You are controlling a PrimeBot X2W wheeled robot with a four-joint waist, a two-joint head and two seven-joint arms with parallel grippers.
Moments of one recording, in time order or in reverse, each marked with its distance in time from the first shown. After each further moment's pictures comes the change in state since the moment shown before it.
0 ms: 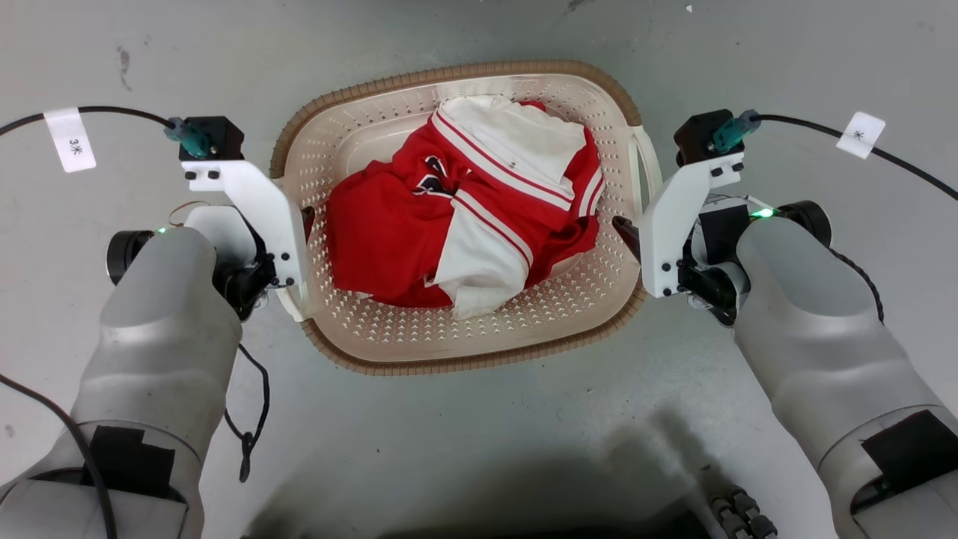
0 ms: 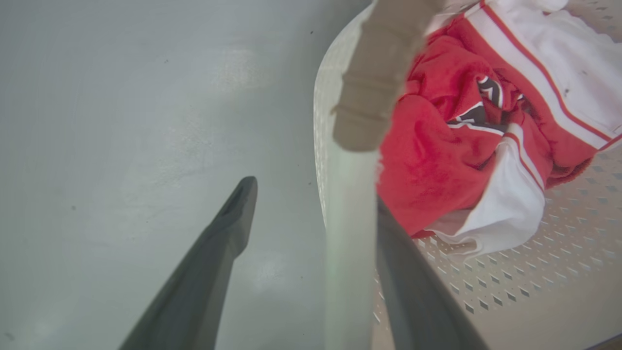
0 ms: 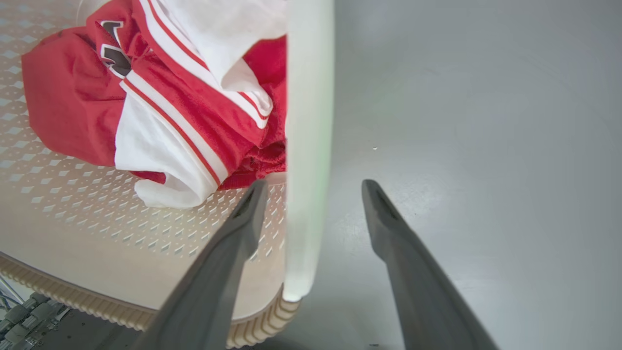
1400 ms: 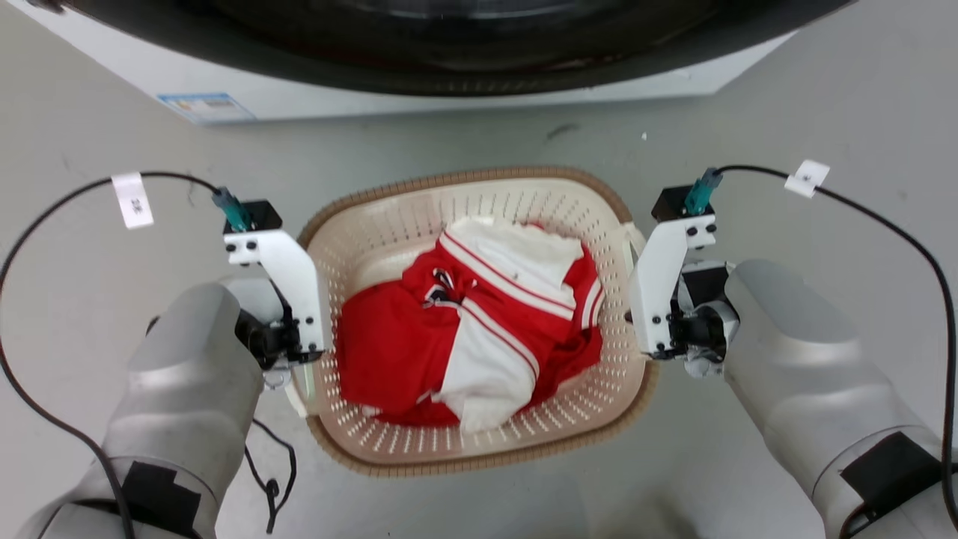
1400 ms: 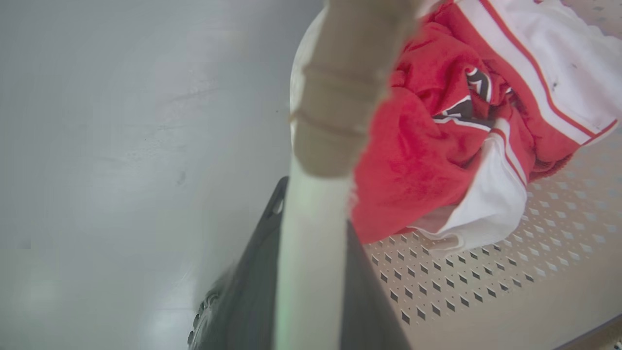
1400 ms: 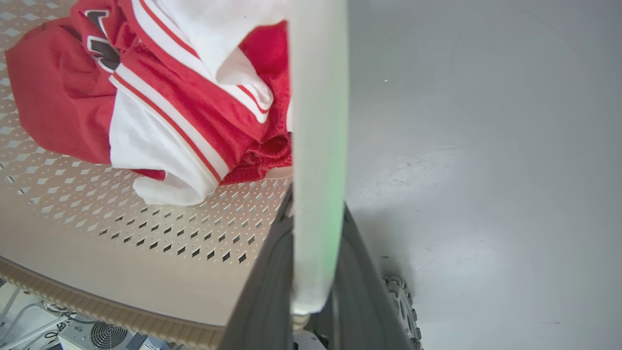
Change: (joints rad) left arm 0.070 -0.012 -0.158 0.041 -0.224 -0.002 0.243; right arm 0.026 0.003 0.200 0.074 0.264 0.000 0.257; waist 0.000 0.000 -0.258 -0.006
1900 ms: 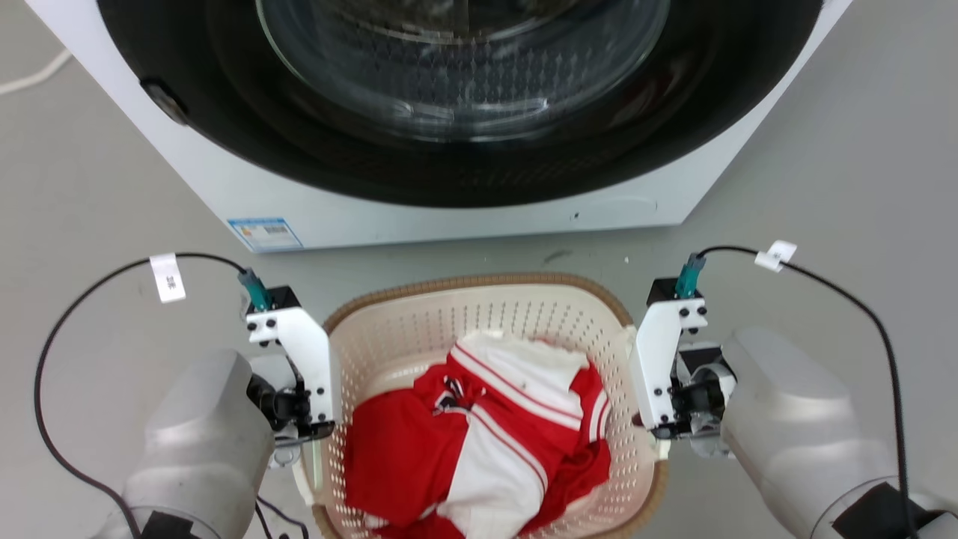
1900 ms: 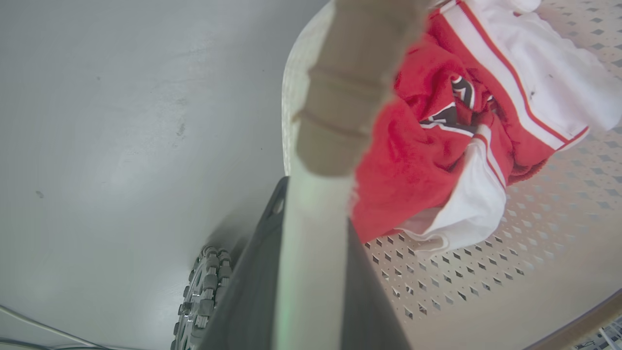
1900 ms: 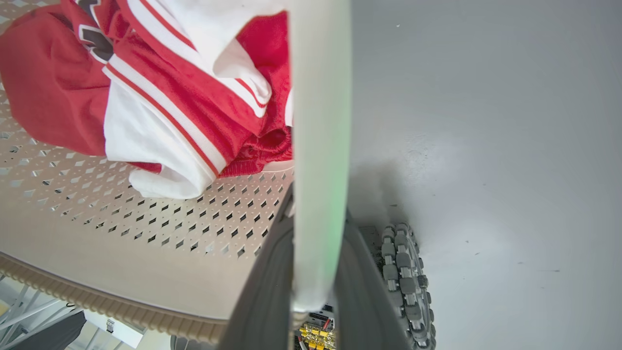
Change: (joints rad) left arm 0.117 -0.014 -0.025 0.016 -0.083 0.000 0.143; right arm 0.117 -0.002 0.040 0.014 0.082 0.000 0.186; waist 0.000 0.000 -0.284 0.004
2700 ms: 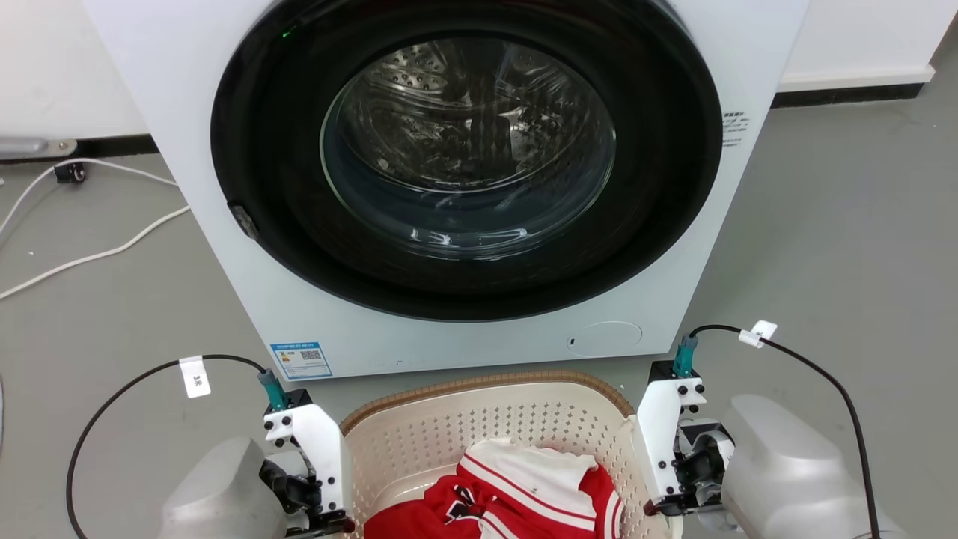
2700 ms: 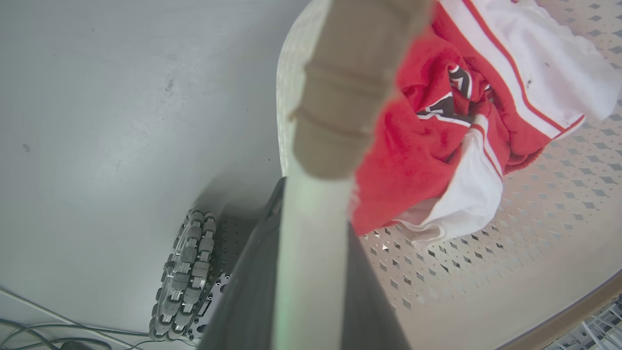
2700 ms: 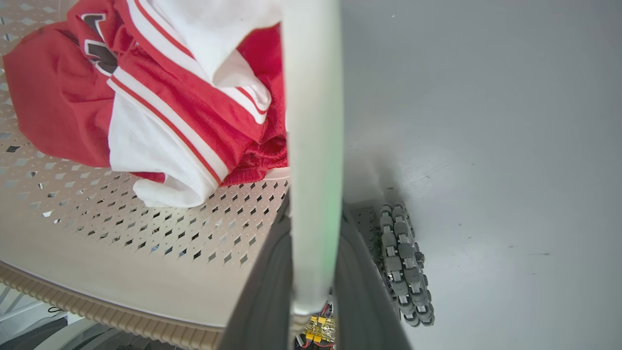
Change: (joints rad) left arm 0.163 -0.026 -0.005 0.025 -0.062 0.005 0.101; right arm 0.129 0.002 0.023 0.019 0.012 0.000 0.083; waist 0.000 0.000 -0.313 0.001
